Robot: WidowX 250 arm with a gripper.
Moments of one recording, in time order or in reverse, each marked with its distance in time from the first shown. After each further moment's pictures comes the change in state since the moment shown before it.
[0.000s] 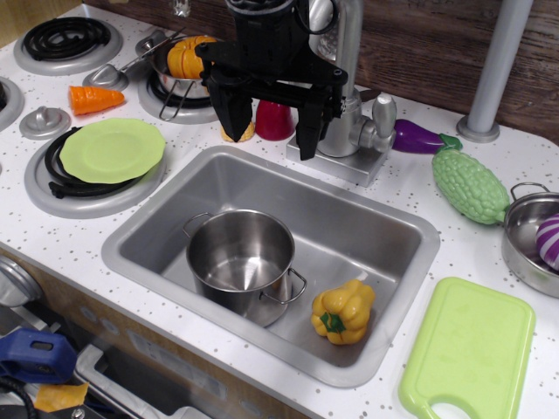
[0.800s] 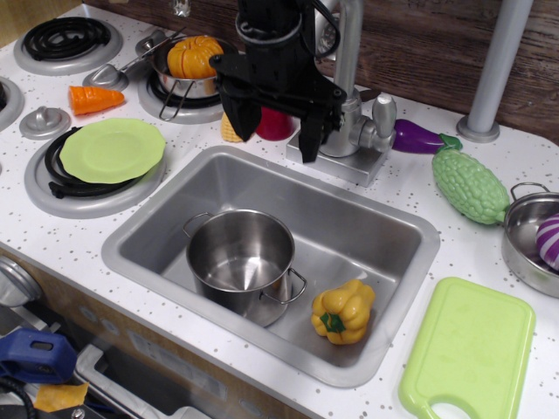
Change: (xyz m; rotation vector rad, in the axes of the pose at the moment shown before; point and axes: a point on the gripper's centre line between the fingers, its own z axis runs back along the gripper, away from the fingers) arm 0.028 0.012 -0.021 0.045 -0.125 -0.059
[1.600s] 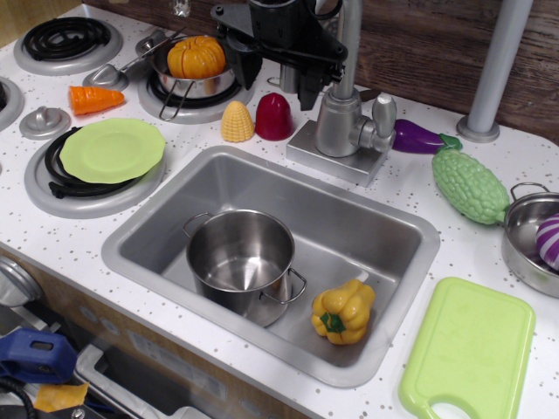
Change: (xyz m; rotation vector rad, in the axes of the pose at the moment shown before) arm 0.036 0.010 0.004 0.099 -0.132 0.002
